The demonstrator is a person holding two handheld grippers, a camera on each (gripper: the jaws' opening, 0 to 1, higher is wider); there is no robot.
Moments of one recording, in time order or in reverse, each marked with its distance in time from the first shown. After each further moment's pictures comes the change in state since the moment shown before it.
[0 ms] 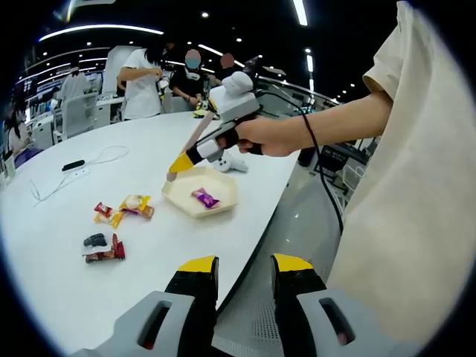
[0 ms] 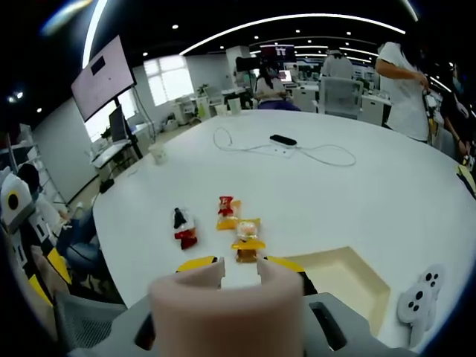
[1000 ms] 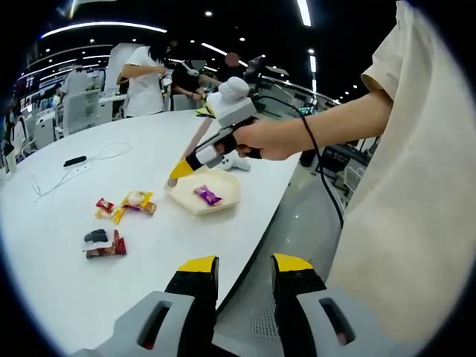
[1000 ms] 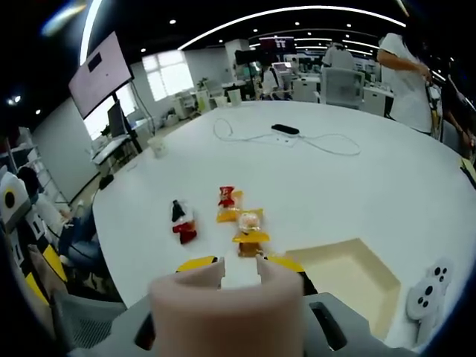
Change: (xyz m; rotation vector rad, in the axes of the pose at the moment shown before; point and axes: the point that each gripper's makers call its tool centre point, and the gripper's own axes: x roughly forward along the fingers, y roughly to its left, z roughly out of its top) left arm -0.002 0.004 -0.004 -0.019 0.005 0.006; right arm 0.015 0.001 -0.014 0.018 0.042 0.016
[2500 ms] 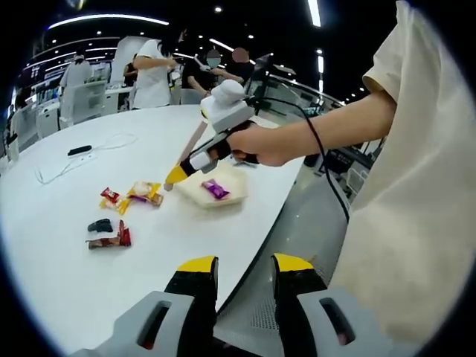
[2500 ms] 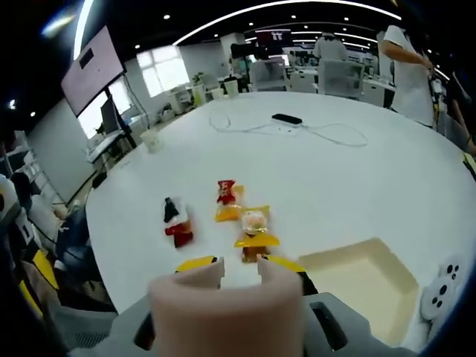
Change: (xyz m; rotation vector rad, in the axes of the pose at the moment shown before) left arm -0.001 0.017 -0.009 -0.047 0.022 0.016; right arm 0.039 0.009 -0.004 0.017 0.036 -0.015
